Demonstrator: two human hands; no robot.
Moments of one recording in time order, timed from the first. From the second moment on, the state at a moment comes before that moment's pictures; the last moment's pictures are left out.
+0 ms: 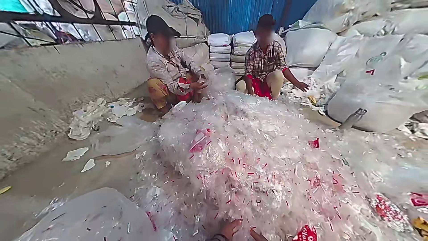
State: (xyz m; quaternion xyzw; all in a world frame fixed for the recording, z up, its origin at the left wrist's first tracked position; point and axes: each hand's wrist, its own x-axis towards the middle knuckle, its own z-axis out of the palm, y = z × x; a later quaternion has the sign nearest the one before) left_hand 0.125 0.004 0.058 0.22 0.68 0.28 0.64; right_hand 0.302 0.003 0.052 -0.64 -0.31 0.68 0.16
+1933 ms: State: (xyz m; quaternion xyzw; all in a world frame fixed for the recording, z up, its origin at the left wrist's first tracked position) left_hand 0.212 -0.080 0.230 0.62 0.66 0.25 0.34; right_hand 0.326 -0.060 0.308 -0.50 -0.29 0.72 0.38
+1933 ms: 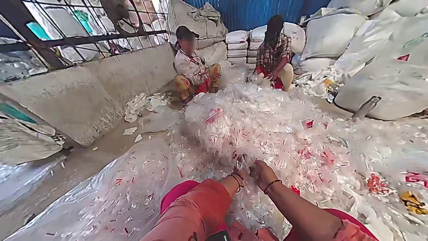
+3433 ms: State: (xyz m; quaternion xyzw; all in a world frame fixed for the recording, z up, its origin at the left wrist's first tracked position) left_hand -0.204 -0.245 0.276 0.31 0.91 -0.09 0.27; right_hand 0.428 -0.013 0.285 -0.61 -0.44 0.60 0.28
